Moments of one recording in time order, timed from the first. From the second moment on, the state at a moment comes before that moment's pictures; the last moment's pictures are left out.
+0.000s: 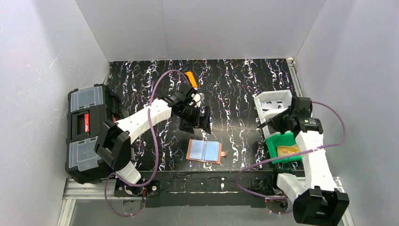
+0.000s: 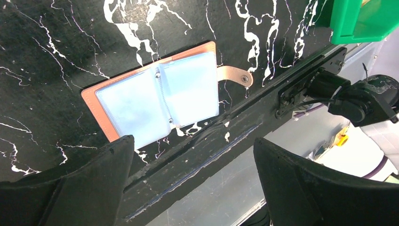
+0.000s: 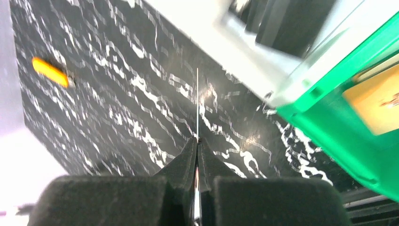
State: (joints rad) left arm -0.68 1.62 1.30 -0.82 0.40 -0.52; right arm -0.04 0.93 0.82 -0.81 -0.11 0.94
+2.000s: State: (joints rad) left arm -0.56 1.52 1.21 -0.89 0.16 -0.53; right arm 0.57 1.21 0.98 -0.74 -0.09 0.97
